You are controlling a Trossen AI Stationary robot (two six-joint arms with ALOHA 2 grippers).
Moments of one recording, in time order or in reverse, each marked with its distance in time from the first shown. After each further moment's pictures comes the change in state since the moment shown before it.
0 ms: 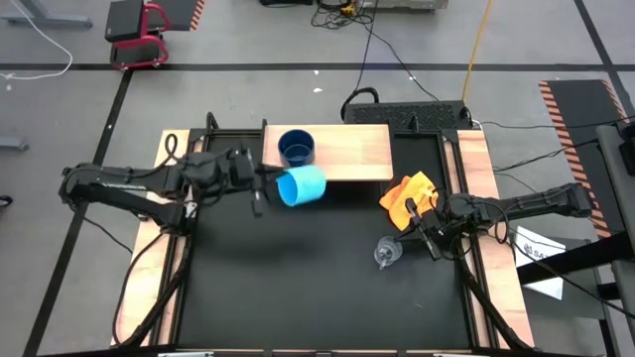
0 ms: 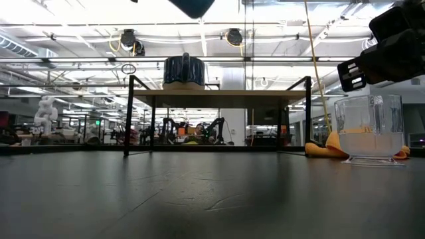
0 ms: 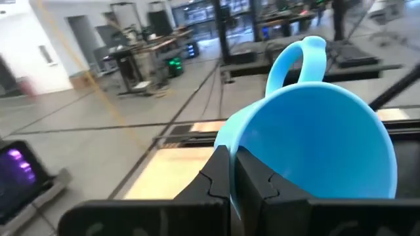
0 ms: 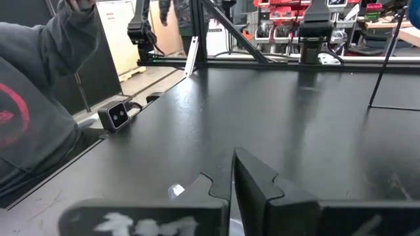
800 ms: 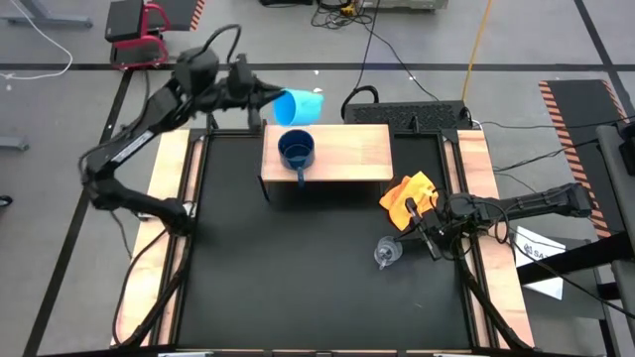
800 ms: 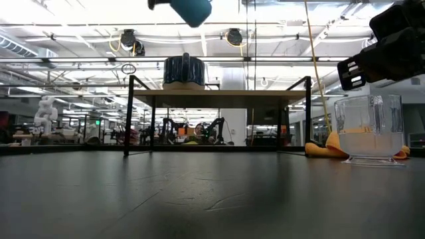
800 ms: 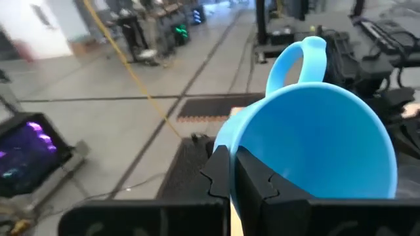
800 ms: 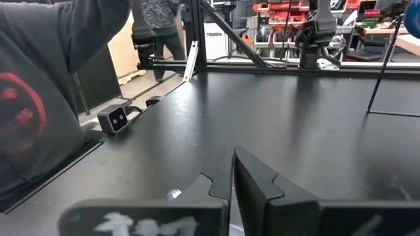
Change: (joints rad) left arm 0.692 0.328 0.667 -0.500 0.647 0.107; right arm 0.000 0.000 0.000 0.016 0.003 -0.004
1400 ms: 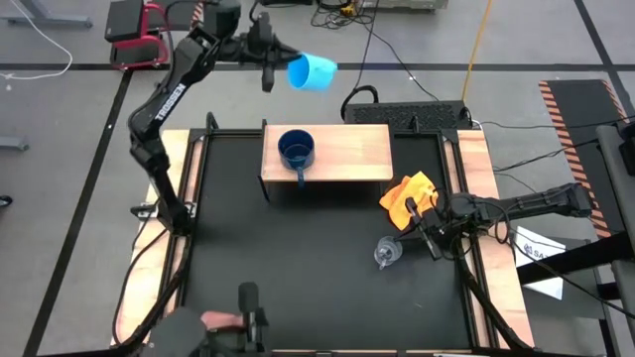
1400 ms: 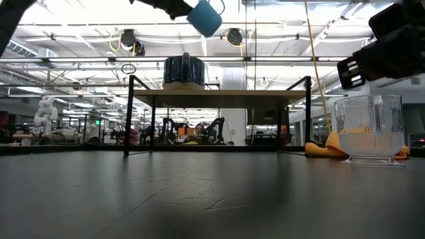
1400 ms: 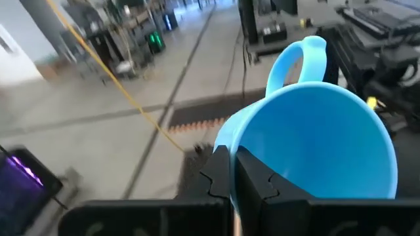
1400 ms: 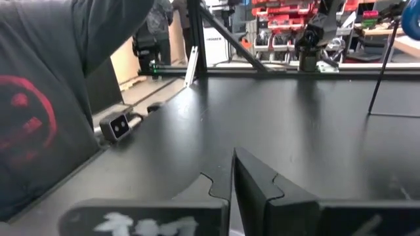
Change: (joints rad) left arm 0.198 0.469 0.622 -0.218 0.300 0.205; right arm 0.000 0.000 0.000 0.019 0.001 0.028
